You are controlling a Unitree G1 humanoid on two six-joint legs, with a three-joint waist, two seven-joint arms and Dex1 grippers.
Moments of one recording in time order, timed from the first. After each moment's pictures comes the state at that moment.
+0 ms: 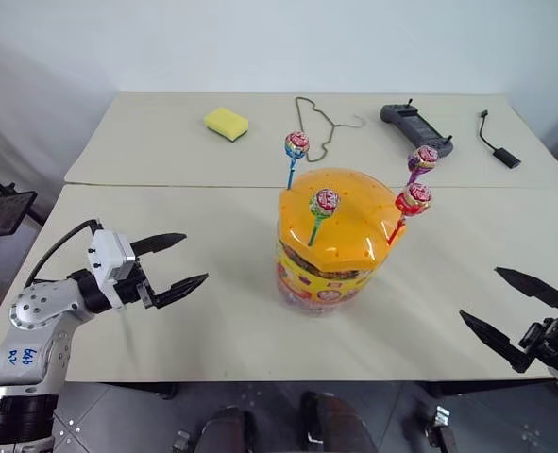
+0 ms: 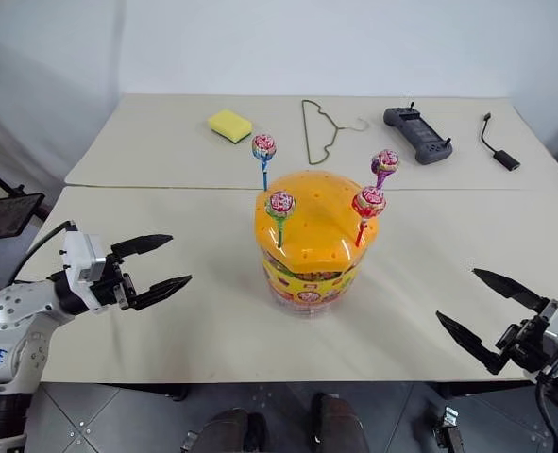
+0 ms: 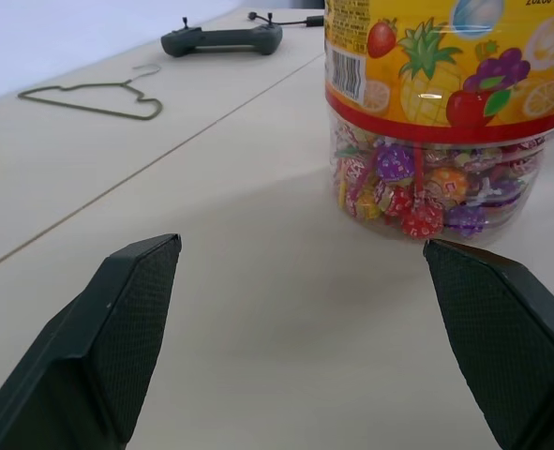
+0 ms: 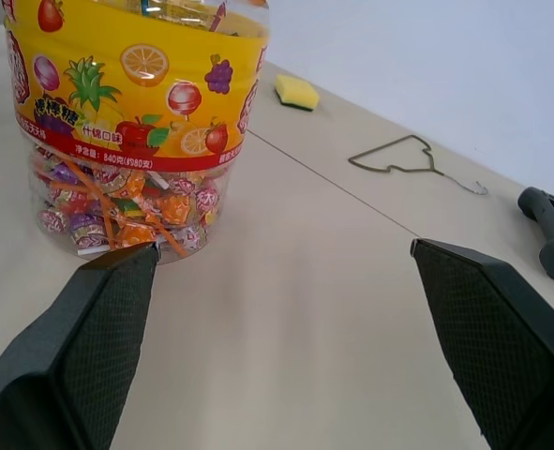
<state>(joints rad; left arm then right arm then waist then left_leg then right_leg) -0.14 0.70 0.26 -0.10 -0.51 0.12 -0.99 0.24 -0.63 -0.60 -0.08 0.65 -0.23 1.22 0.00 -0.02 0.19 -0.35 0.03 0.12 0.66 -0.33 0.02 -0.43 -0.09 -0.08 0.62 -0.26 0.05</state>
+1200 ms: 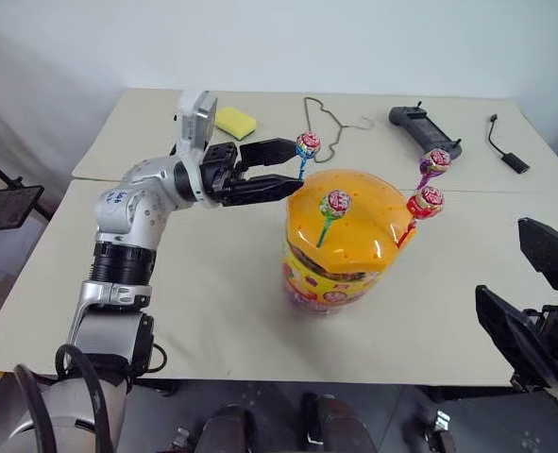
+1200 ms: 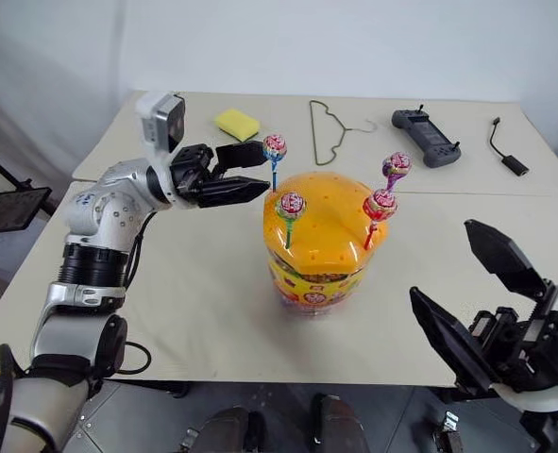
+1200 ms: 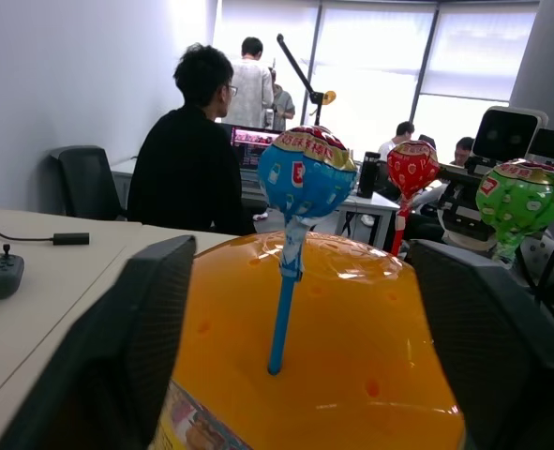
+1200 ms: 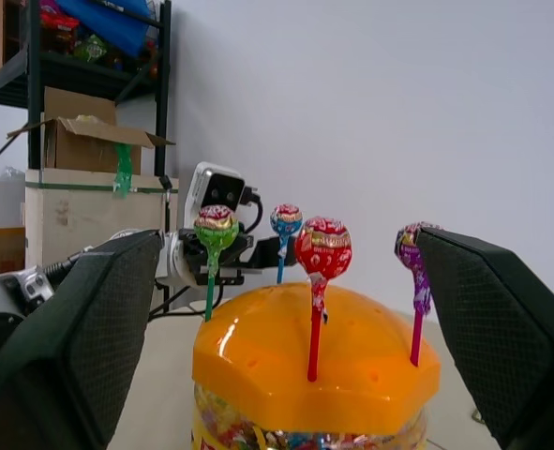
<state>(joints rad) -1.01 0.41 0.02 0.35 -0.68 0.53 -1.27 0.41 -0.45 -0.57 -0.86 1.09 0.03 0.81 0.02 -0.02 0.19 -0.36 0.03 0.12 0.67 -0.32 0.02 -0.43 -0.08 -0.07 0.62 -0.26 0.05</state>
